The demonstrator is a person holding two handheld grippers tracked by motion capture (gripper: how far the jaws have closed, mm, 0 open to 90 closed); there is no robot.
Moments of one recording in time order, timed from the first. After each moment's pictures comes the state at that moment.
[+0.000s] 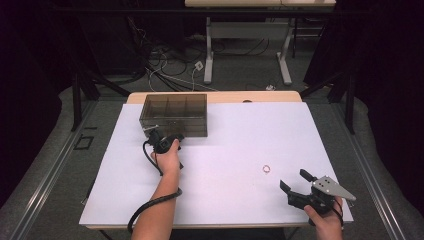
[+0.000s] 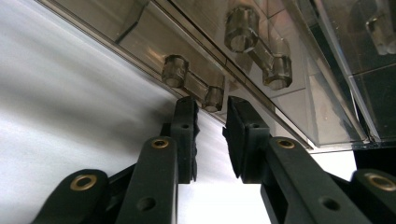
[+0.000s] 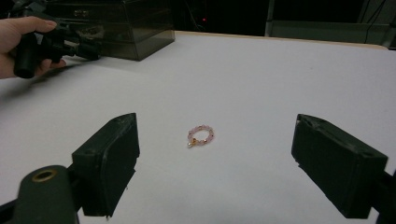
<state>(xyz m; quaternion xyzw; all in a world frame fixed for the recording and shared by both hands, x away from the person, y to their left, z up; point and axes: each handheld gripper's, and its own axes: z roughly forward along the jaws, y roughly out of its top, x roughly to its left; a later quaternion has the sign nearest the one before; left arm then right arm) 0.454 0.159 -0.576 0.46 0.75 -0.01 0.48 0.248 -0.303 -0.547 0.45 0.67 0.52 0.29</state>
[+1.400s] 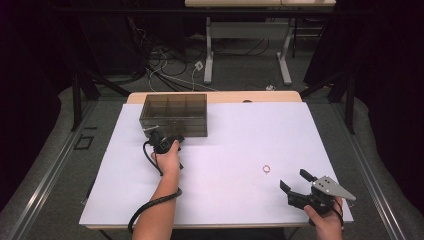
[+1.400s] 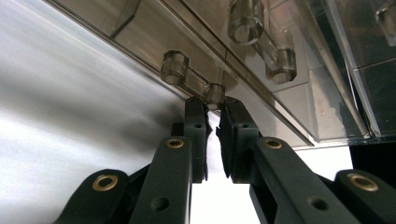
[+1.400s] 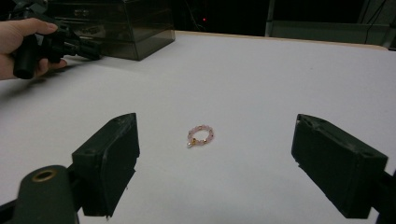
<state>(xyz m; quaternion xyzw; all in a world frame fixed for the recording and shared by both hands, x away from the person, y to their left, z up) 0.453 0.159 -0.579 0.46 0.75 -0.02 0.48 0.248 -0.303 -0.547 0.45 0.67 0.52 0.29</state>
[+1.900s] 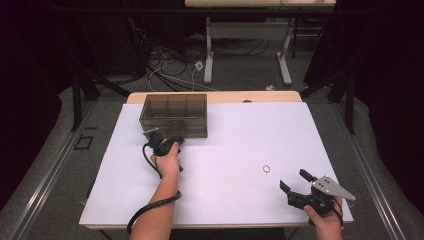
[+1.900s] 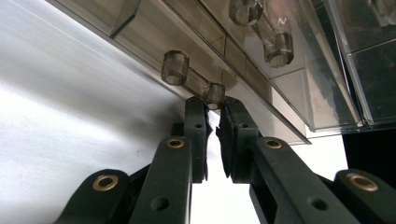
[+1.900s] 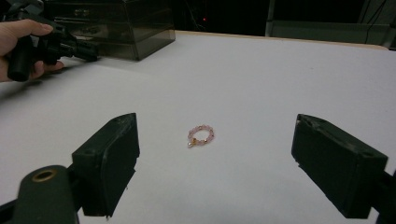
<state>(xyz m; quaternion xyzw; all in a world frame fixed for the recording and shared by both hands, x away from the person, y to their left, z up) 0.445 0.160 -0.580 0.46 0.74 -0.03 0.48 0.248 -0.302 -0.547 0.45 0.67 0.52 0.29</state>
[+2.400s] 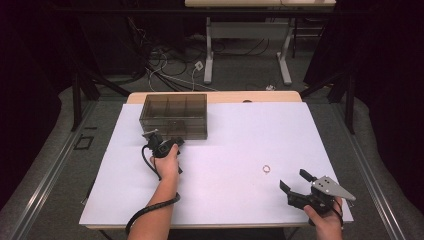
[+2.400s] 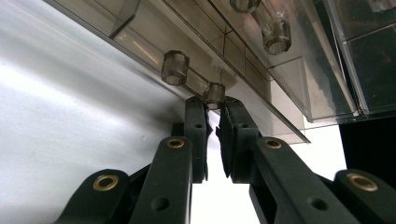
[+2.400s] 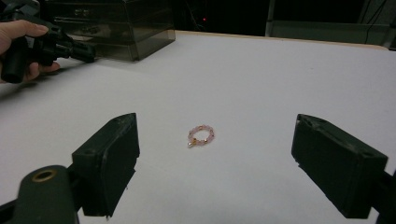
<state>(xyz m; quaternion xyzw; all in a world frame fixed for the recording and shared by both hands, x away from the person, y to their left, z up) 0.439 0.161 -0.580 0.46 0.74 -0.03 0.48 0.248 -0.302 -0.547 0.44 0.67 0.52 0.29</state>
